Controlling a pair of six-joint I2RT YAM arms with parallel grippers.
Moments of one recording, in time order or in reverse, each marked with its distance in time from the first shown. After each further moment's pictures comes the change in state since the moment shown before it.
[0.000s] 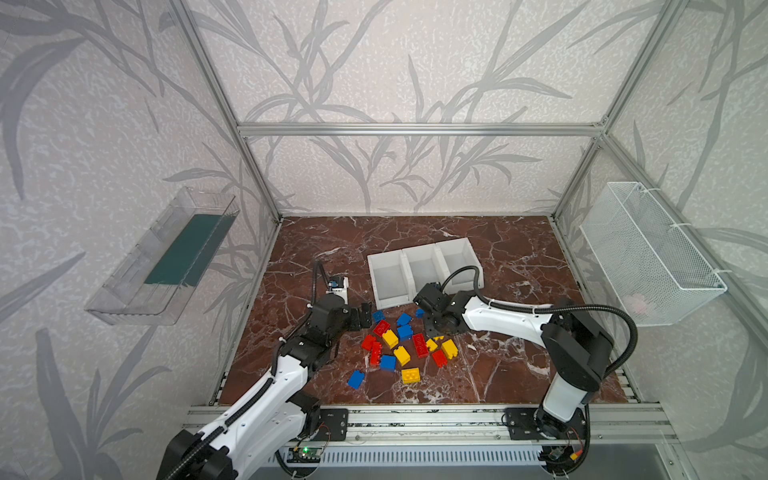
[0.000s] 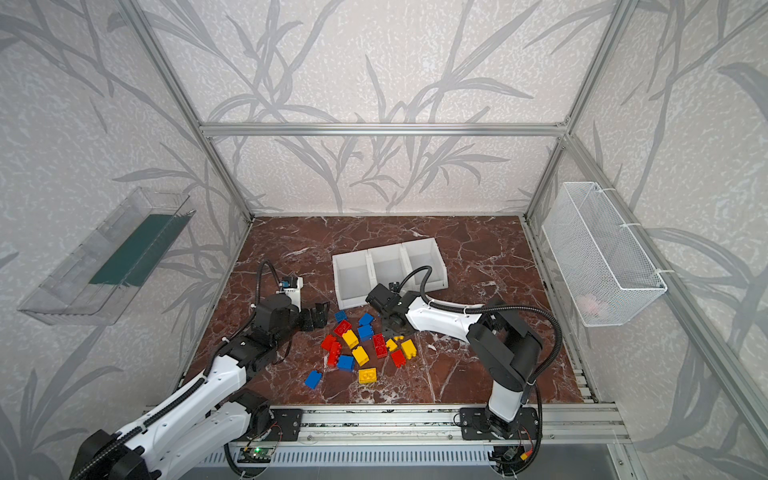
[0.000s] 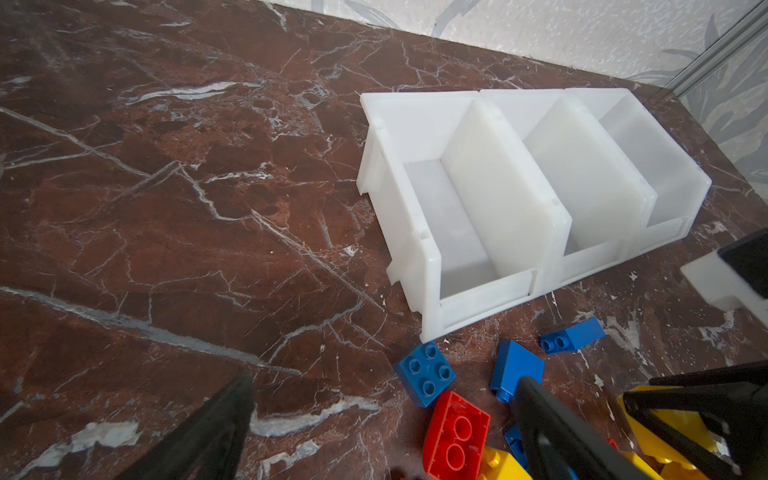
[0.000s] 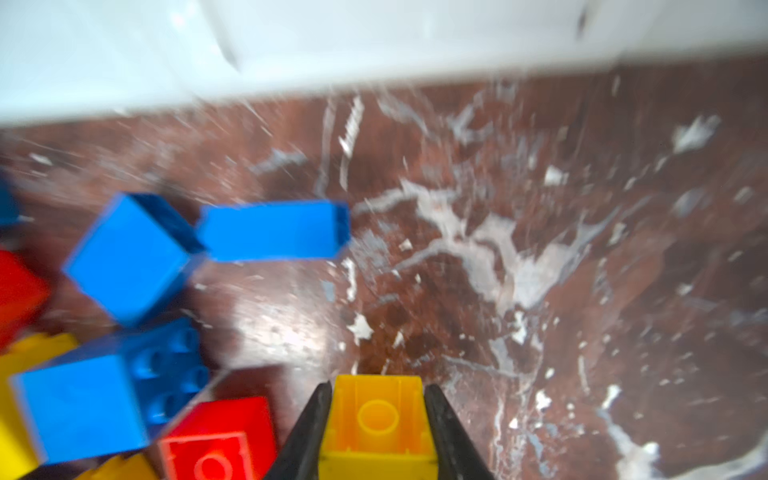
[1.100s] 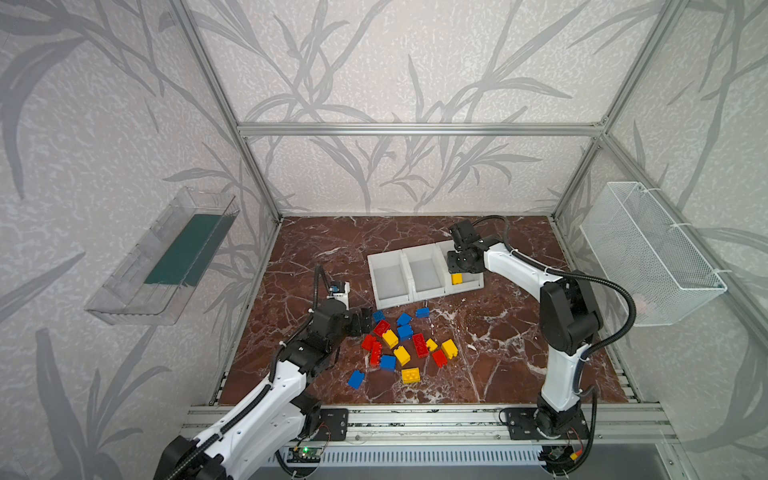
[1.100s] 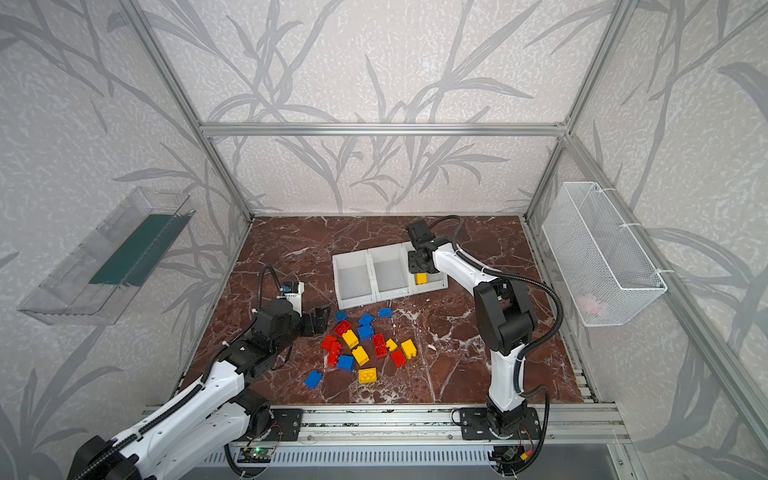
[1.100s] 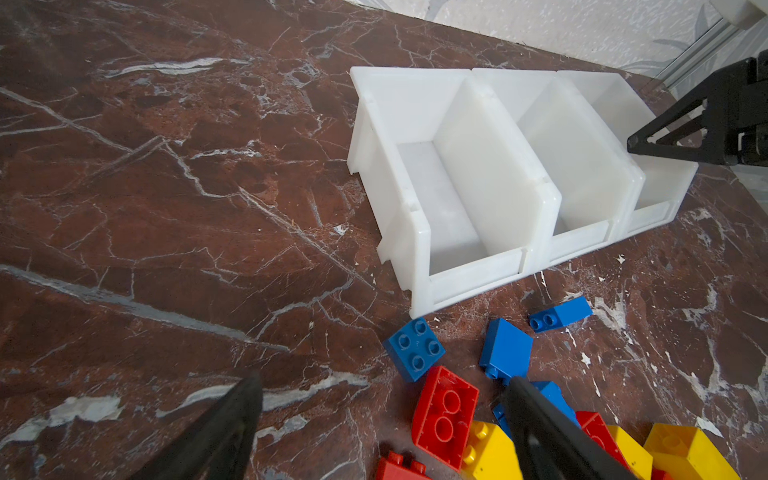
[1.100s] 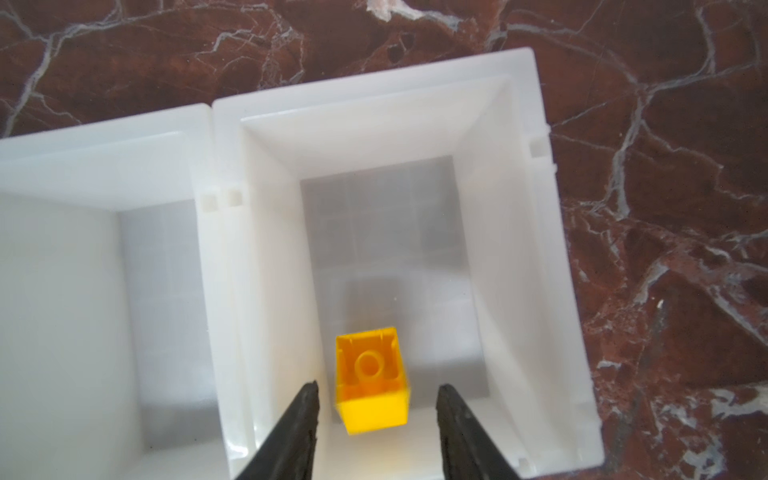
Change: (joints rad) left arm -0.043 -0.037 -0.030 -0.027 -0.004 -0.032; right arm -0.428 0.192 0.356 -0.002 -0.043 -0.301
